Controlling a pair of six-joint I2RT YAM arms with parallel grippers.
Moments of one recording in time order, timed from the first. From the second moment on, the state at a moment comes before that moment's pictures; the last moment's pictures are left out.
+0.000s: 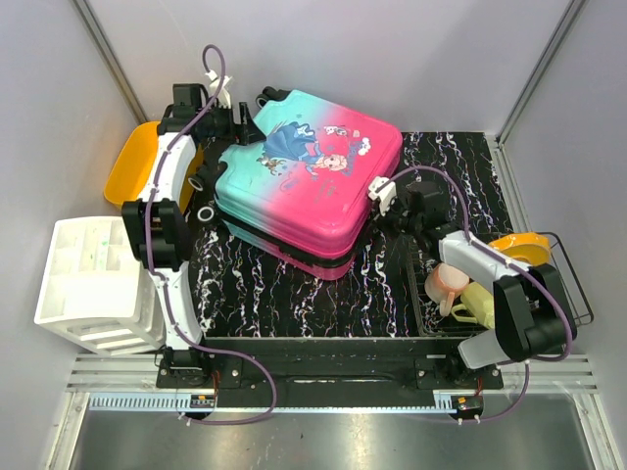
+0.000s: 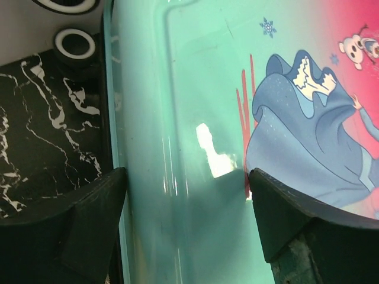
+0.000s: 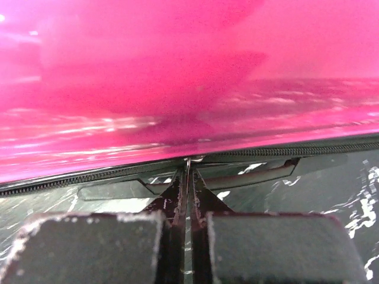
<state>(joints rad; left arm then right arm) 0.01 2.16 2.10 -0.57 0.75 -0.02 0.33 1.48 0.83 0.13 -0.48 -0.44</state>
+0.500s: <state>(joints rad) -0.04 2.19 2.21 -0.66 0.72 0.22 0.19 1.52 0.93 -0.03 -0.52 -0.44</state>
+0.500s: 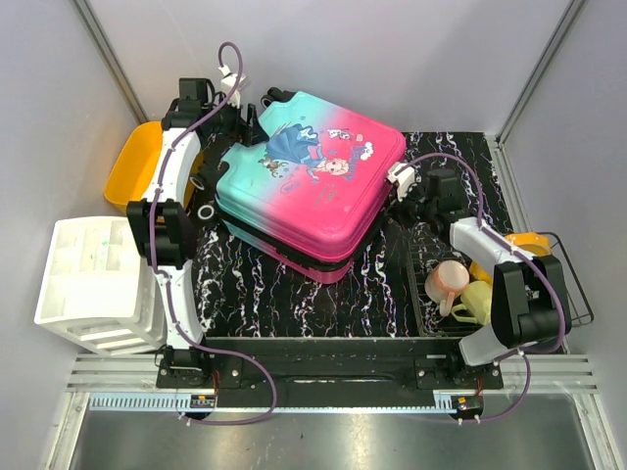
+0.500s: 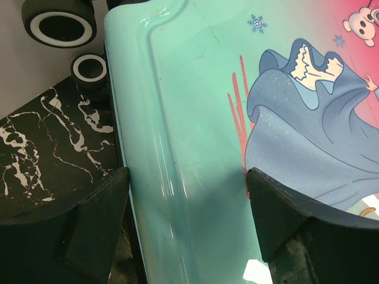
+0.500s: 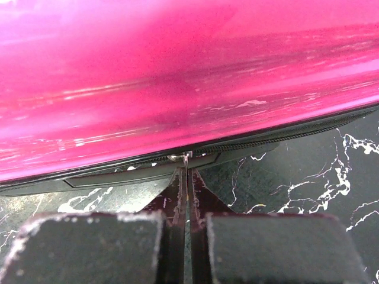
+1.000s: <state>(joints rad) 0.01 2.08 2.07 -0.67 0.74 0.16 0.18 1.58 0.95 0.04 -0.58 -0.37</state>
